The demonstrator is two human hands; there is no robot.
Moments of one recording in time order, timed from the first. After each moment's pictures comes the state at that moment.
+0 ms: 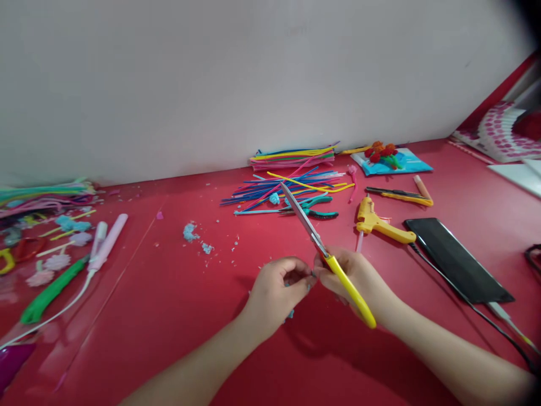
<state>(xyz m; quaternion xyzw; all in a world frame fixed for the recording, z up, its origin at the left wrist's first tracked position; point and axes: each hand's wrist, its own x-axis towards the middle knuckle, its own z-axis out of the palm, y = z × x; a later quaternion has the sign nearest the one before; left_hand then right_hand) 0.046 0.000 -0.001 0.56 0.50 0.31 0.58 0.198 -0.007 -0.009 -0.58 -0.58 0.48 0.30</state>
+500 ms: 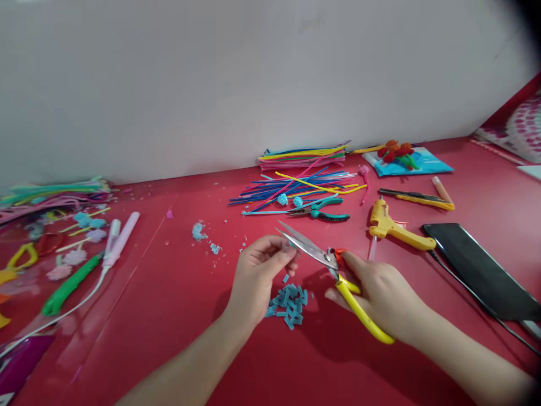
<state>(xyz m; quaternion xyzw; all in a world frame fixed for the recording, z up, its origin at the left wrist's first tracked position) 0.027 0.020 0.015 0.40 0.43 0.52 0.62 0.222 -0.009 -0.012 -0.58 -0.79 0.15 0.14</state>
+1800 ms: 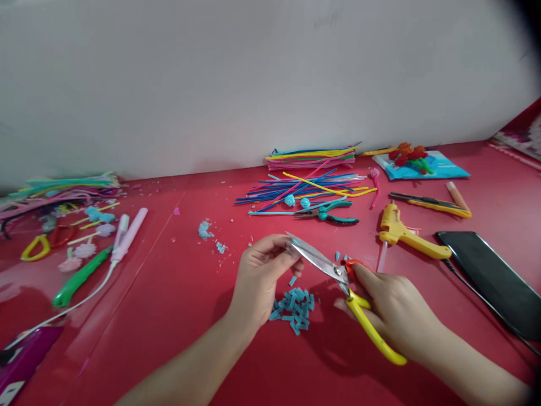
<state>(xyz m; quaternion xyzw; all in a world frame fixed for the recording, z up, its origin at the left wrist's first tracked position) 0.023 0.022 0.015 0.38 0.39 0.56 0.62 0.222 -0.014 -0.022 -0.54 -0.83 0.05 0.12</state>
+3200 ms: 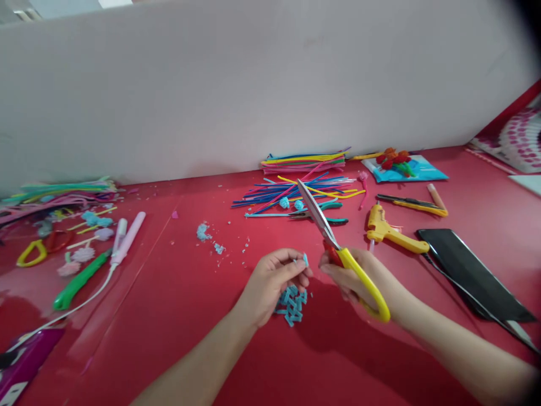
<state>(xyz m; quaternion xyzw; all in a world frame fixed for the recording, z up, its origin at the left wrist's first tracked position) 0.027 0.012 0.007 0.38 0.40 0.39 0.73 0.200 0.005 0.006 -0.57 -0.57 0.53 0.25</state>
